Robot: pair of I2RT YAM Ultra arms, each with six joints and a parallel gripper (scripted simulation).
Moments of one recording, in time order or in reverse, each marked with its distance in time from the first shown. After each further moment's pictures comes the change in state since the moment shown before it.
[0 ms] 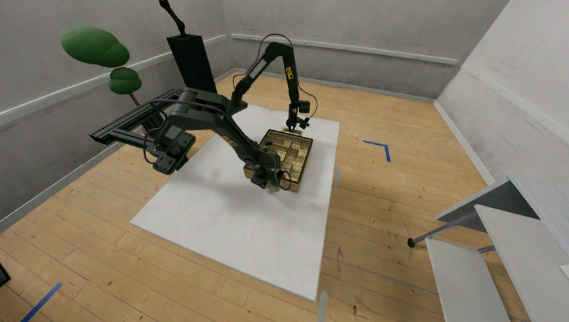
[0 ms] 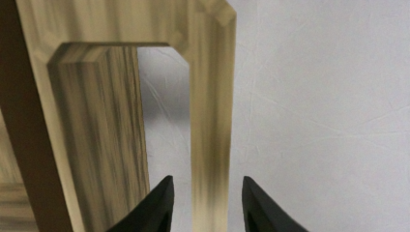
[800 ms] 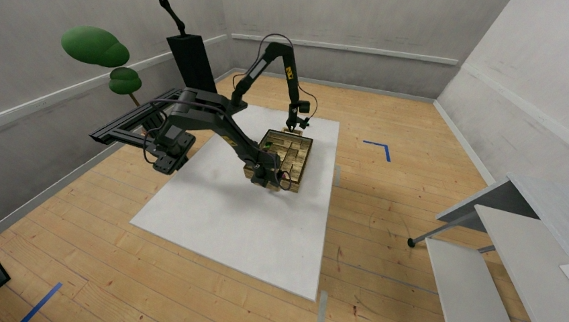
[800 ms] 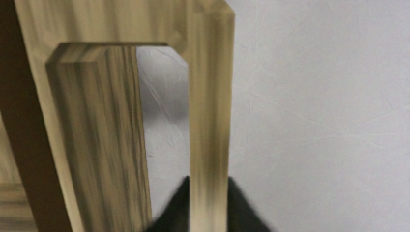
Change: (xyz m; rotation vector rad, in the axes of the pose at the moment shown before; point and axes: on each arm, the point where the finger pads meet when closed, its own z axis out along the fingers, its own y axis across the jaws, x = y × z) left arm 0.000 0.000 0.000 0.001 0.000 0.000; right arm 0.000 -0.001 0.000 0.003 0.000 0.000
